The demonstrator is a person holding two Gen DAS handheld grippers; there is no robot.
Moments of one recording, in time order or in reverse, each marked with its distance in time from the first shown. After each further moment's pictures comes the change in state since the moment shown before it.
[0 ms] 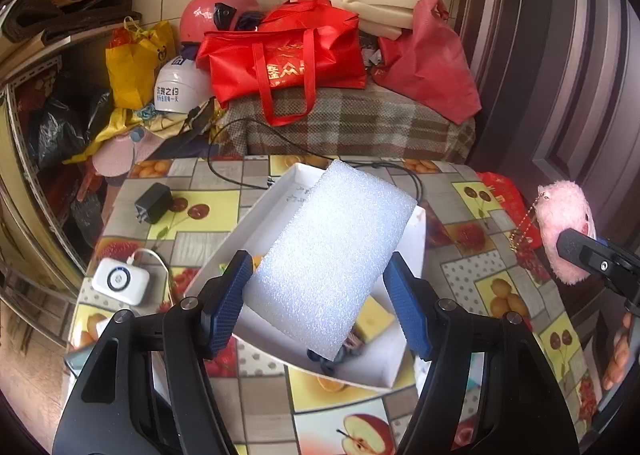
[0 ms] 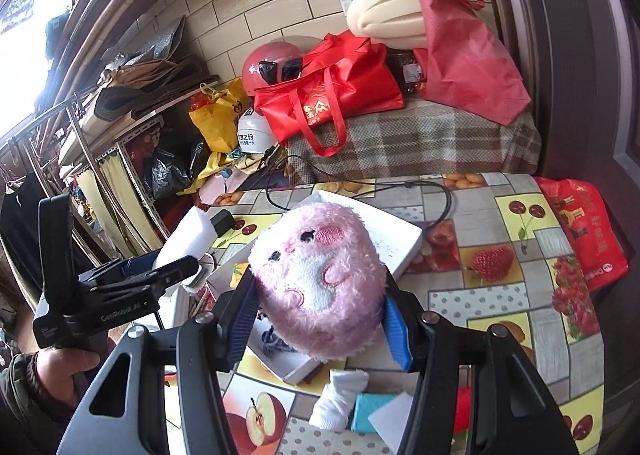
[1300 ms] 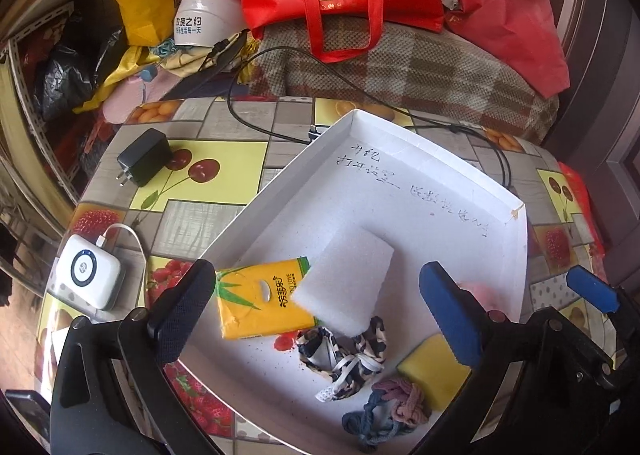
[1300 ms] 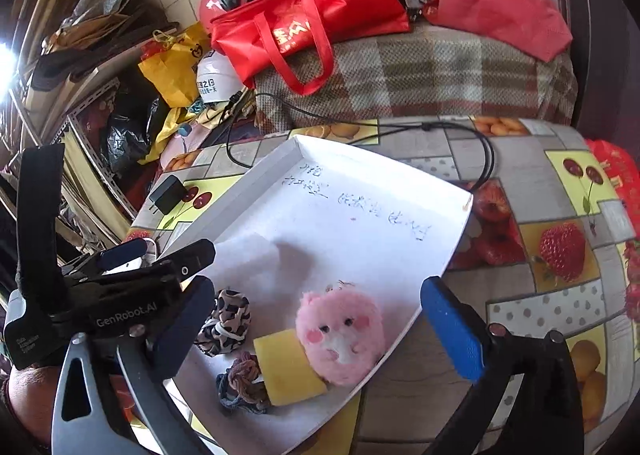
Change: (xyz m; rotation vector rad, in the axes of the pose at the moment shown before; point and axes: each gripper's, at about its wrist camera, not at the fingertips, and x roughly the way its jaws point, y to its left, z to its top) left arm 0.143 0.031 -0.002 -0.108 0.171 0.145; right arm 0.153 -0.005 -0.011 0.029 0.171 -0.065
